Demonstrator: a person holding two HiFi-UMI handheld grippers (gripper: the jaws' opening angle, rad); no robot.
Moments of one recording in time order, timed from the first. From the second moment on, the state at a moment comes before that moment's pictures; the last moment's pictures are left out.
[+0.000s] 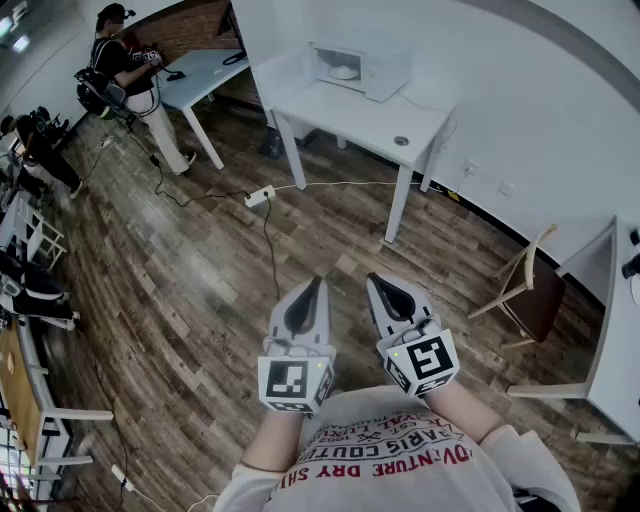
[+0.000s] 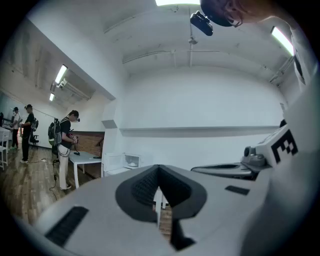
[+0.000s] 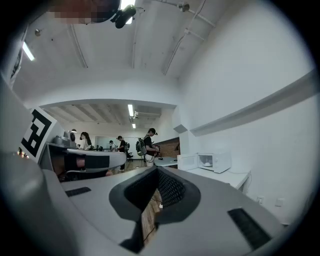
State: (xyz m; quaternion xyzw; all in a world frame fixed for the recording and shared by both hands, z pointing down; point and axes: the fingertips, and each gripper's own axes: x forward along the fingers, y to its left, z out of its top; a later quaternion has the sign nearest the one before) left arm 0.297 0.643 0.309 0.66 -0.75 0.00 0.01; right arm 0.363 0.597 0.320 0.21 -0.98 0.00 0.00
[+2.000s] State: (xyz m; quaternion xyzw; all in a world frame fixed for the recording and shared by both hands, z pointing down) left arm 0.071 0.335 0.328 0.69 -0.72 0.00 0.03; right arm 0.168 0.291 0.342 0.26 -0.96 0.04 0.02
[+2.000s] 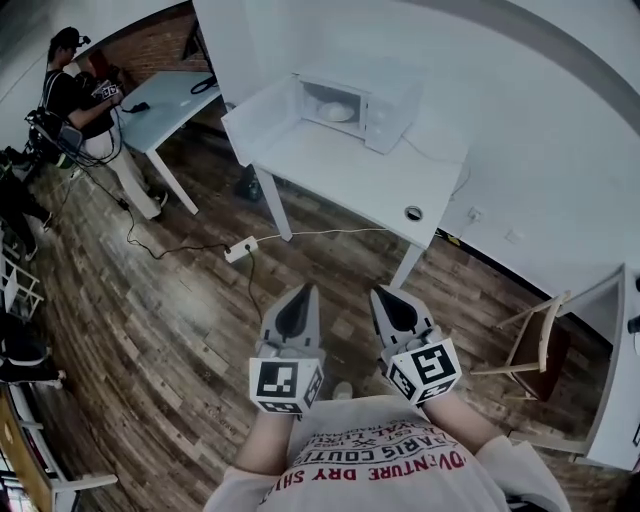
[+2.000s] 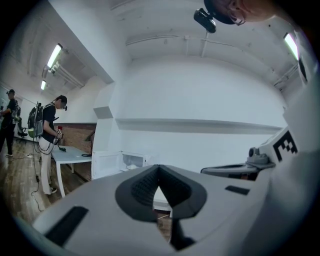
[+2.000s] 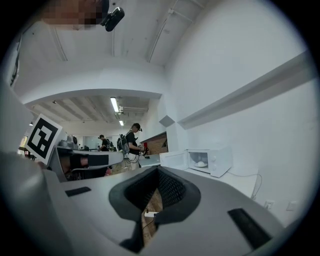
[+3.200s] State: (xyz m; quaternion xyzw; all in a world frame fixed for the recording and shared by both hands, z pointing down) left arm -0.127 -0.016 0.356 0.67 -0.74 0.01 0.06; right arm -0.022 -0.078 0.362 0.24 -0.97 0.05 0.04
